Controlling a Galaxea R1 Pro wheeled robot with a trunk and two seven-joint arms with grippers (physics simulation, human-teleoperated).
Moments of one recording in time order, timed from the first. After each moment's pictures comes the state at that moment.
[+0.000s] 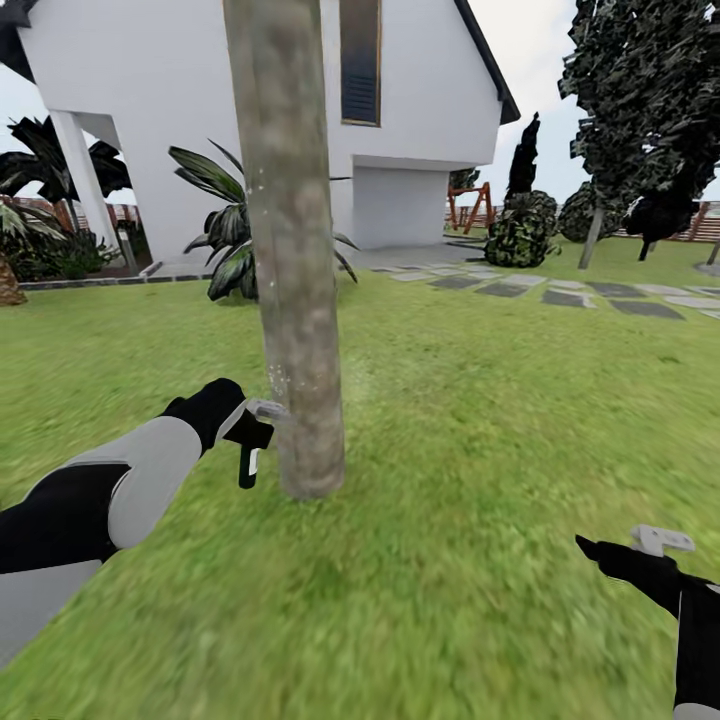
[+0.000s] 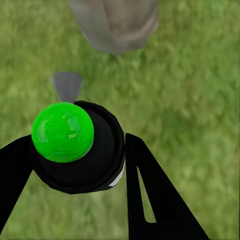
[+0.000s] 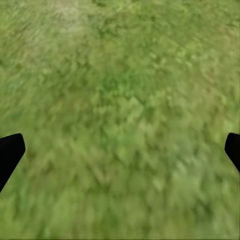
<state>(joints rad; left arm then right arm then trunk) -1.37 0.00 0.03 -0.11 -0.39 0.78 -0.27 -0.47 -0.05 -0.85 -1.23 0.54 0.48 0.68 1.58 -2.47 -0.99</state>
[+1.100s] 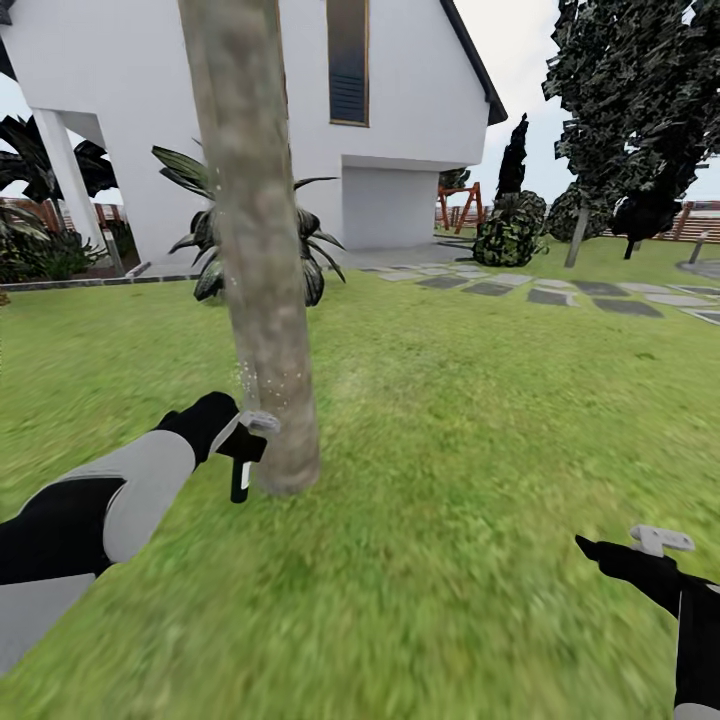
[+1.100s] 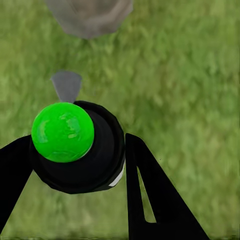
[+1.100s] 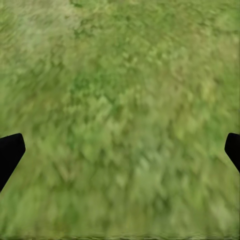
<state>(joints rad) -1.32 0.02 0.04 -0.12 -0.39 0.79 -0.27 -0.47 -0.05 -0.85 -1.23 0.54 0.47 0.68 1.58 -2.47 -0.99</state>
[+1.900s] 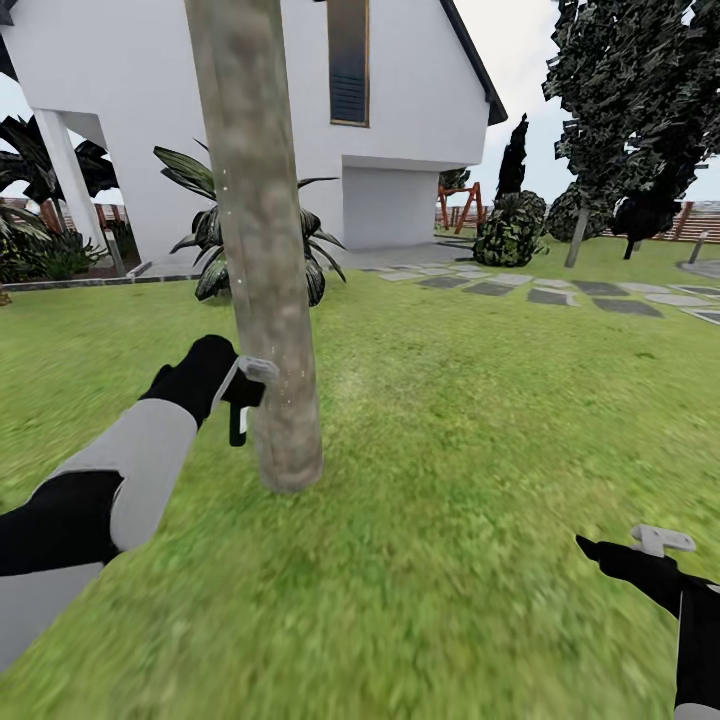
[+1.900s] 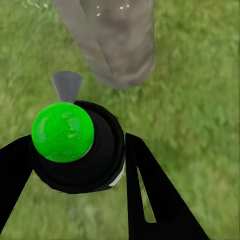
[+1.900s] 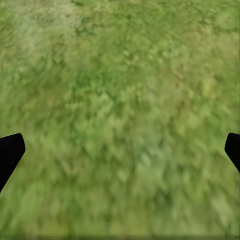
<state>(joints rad) -1.36 -0.01 0.03 -0.44 -0.42 0.99 -0.27 -0.47 -0.06 -0.85 -1.23 0.53 0.48 0.68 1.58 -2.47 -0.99</state>
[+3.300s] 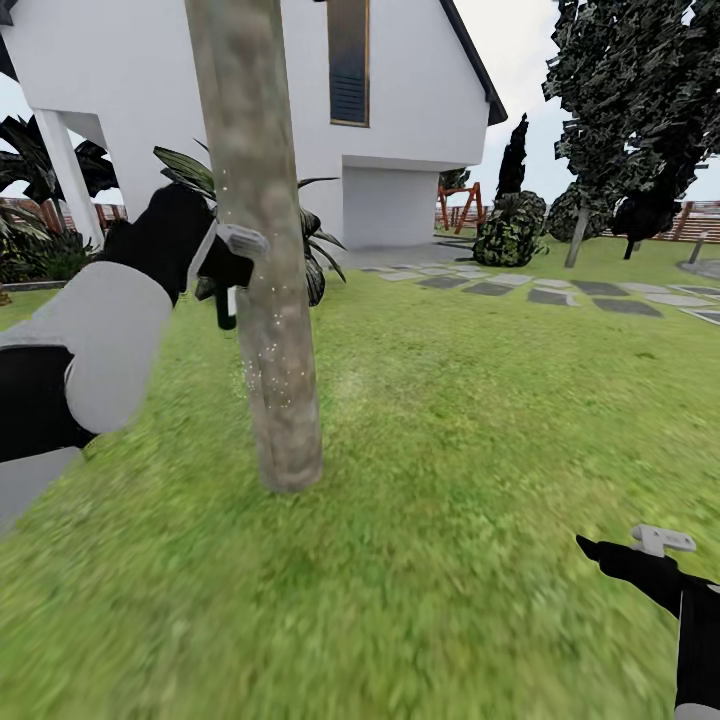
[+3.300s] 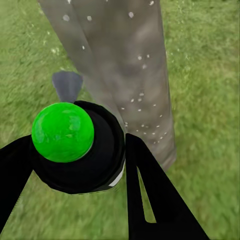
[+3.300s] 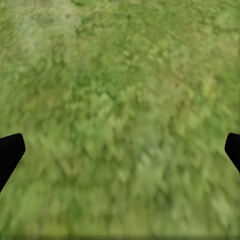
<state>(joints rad) -1.77 -0.03 0.03 -0.39 -0.48 1.00 -0.27 -0.47 -0.06 -0.85 -1.23 0.53 0.48 0.68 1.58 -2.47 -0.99</state>
